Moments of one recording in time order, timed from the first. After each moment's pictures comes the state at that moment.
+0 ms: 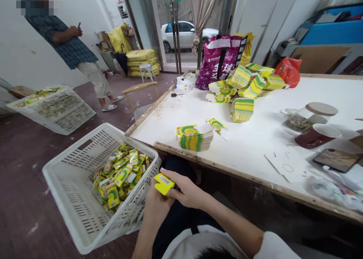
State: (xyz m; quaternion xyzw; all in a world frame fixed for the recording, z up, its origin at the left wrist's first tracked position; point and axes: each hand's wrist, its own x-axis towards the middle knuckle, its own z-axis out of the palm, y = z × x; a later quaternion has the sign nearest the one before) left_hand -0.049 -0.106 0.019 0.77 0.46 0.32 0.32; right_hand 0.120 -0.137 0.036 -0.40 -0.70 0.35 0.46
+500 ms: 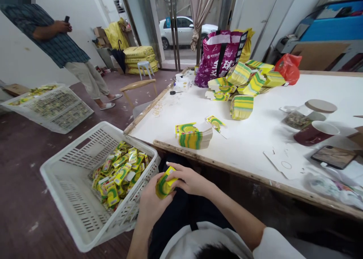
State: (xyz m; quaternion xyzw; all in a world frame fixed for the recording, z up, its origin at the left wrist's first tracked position) left_hand -0.061 -0.103 0.031 0.79 0.46 0.29 0.29; right_hand 0.150 -0.129 0.041 -0.42 -0.74 0.35 0.39
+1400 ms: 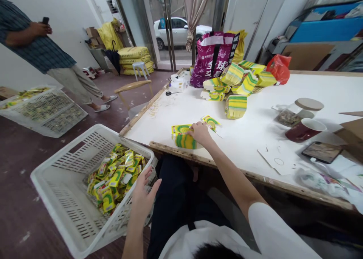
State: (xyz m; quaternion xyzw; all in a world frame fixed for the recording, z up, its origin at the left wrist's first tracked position) left_hand -0.067 -0.077 0.016 0.70 0.50 0.36 0.37; right_hand 0.258 -0.025 0.062 -0.82 -0.55 0.05 0.16
